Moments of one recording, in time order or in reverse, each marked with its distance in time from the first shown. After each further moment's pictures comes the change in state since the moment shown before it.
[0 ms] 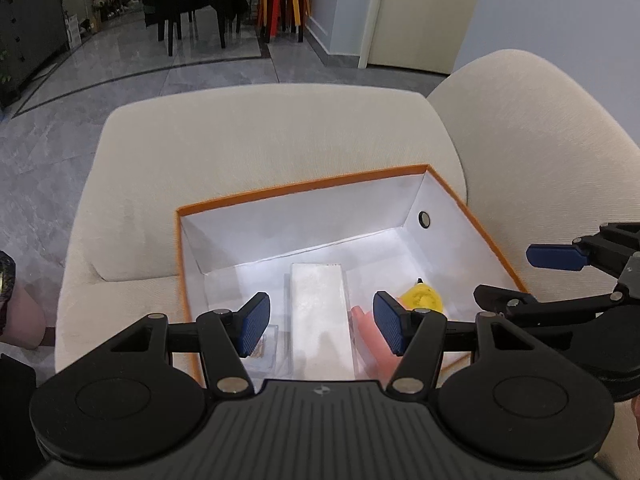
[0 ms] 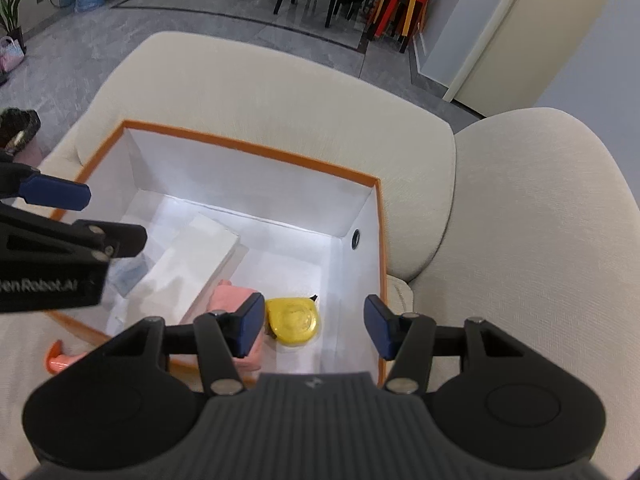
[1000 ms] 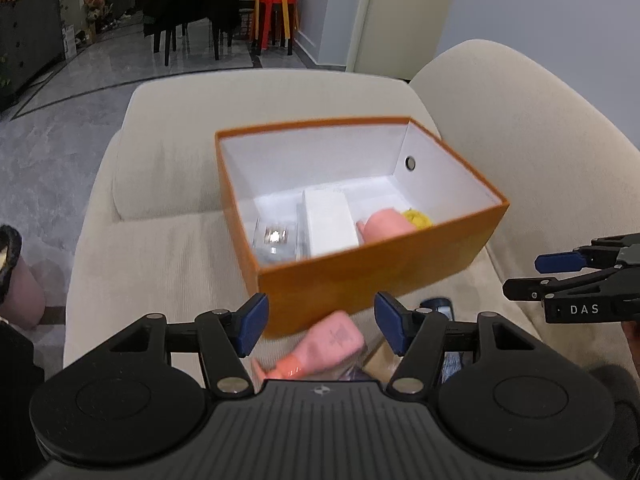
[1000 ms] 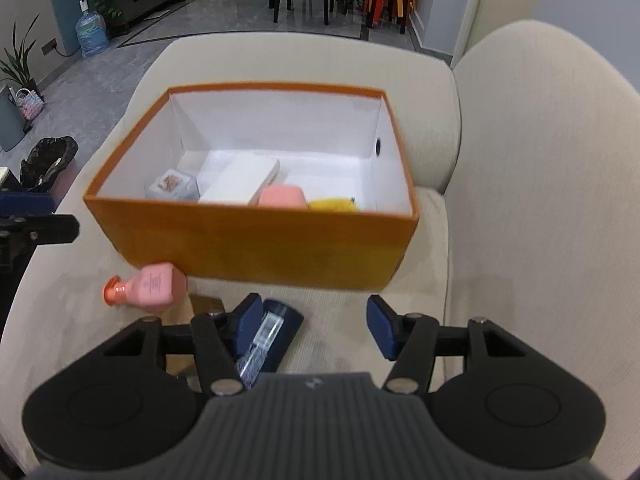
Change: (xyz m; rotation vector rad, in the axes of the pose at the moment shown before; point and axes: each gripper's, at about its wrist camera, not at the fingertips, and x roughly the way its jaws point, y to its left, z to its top) left arm -0.049 0.029 -0.116 0.017 -0.062 -0.051; right arm -0.033 -0.004 -0.119 0.160 -0.015 0.147
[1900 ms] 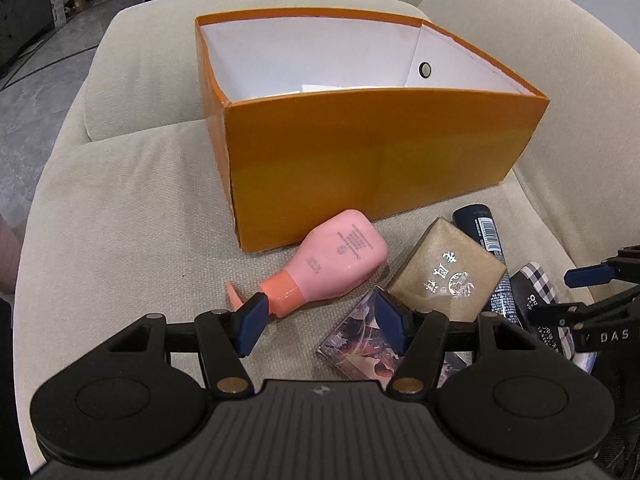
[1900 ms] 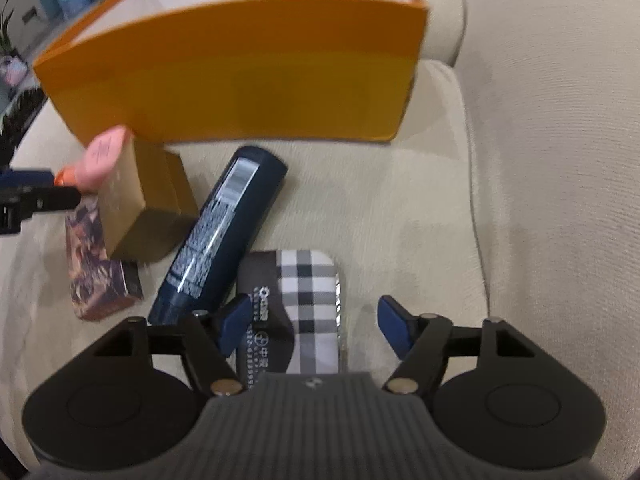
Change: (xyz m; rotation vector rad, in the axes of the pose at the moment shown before) left arm 0.075 0.003 -0.059 0.019 0.130 0.001; right arm 0.068 -0.007 -0.079 0.025 0.200 0.006
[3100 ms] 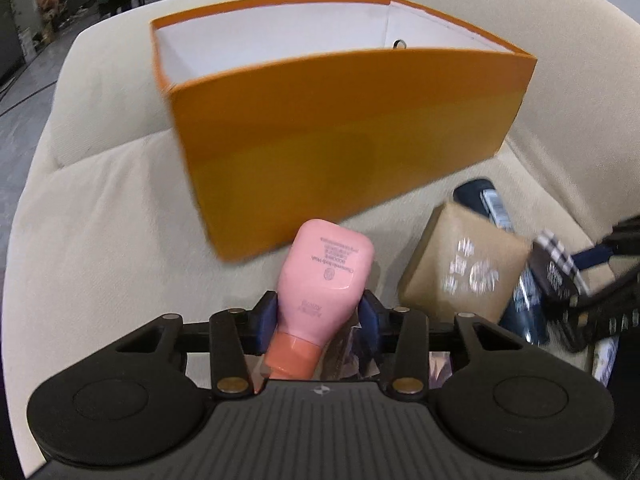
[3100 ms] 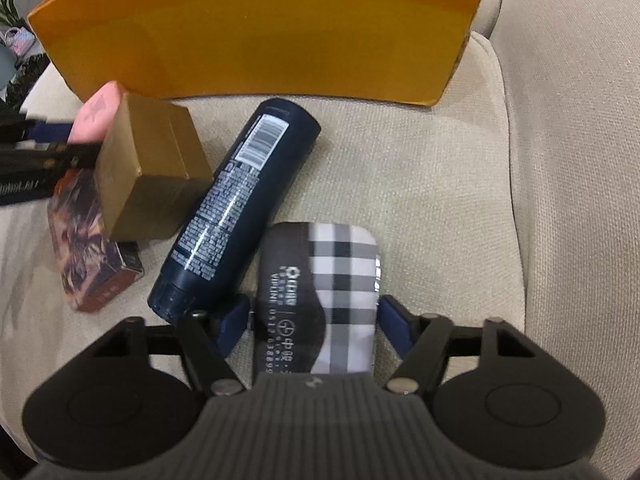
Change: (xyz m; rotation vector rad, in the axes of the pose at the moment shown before) left arm 0.024 -0.005 -0.004 0.120 0.003 -0.011; right arm 0.024 0.013 0.001 -0.022 0.077 0.034
